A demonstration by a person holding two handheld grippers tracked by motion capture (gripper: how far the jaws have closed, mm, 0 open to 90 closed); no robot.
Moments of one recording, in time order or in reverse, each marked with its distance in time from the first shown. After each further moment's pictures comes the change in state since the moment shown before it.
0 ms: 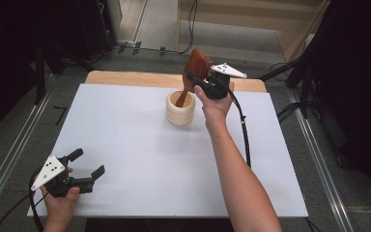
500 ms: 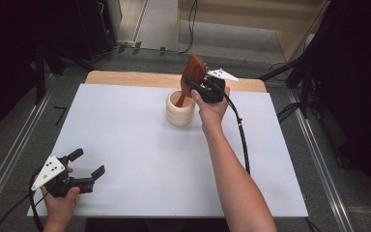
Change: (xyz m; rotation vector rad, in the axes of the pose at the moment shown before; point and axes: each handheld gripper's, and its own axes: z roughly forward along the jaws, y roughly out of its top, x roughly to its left) left arm 0.000 0.000 0.000 0.004 -0.001 0.003; right arm -0.003 -0.021 0.013 0.027 -0.013 0.038
